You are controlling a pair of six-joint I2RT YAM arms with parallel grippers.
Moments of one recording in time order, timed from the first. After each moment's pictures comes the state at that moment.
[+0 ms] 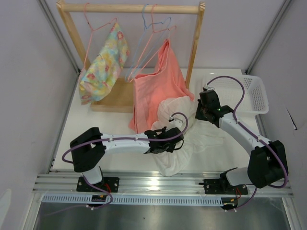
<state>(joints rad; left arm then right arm) -1.19 1.70 1.09 -0.36 -0.41 -0.58 0.39 1.38 0.99 -0.45 0.18 0.46</state>
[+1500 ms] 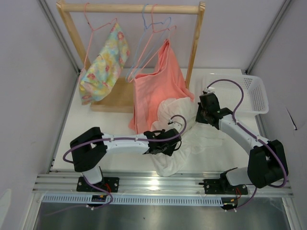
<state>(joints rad) -1.17 1.69 1.03 -0.35 -0.32 -0.57 0.38 1.38 0.94 -0.44 0.17 0.46</state>
